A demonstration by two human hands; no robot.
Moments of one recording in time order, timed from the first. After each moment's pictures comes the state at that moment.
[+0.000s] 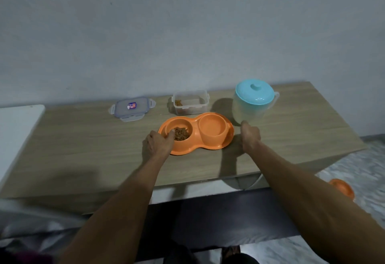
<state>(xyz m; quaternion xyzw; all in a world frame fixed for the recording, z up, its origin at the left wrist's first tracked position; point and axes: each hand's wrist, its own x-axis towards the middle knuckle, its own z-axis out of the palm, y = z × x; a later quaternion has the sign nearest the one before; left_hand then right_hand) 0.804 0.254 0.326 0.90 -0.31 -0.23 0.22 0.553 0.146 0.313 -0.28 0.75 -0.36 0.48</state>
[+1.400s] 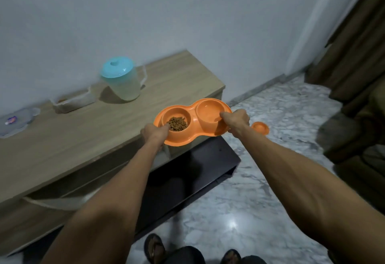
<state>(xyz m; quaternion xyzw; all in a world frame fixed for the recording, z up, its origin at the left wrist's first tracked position) 0.446 0.302 0.328 0.80 -0.39 -0.37 0.26 0.203 0.323 0.359 -0.28 0.82 -0.34 0.37</state>
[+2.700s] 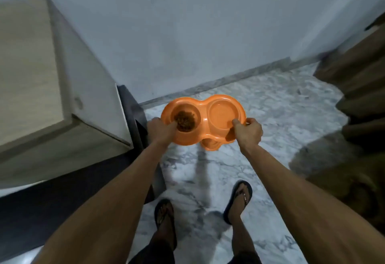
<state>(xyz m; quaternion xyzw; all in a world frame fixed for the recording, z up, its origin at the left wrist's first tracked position) -0.027 0.035 0.104 0.82 -0.34 -0.40 0.24 -0.255 0.041 0.130 -0.26 0.85 -0.30 0.34</state>
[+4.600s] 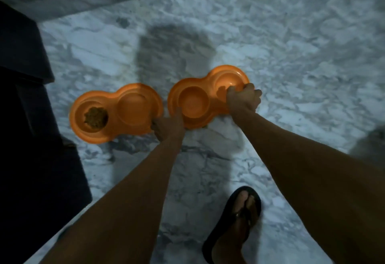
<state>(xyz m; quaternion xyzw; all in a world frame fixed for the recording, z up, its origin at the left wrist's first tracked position) -0.231 -0.016 -0.435 0.87 -0.07 -0.43 0.22 -0.382 -0.086 -0.426 -0.31 0.89 -0.10 0.32</state>
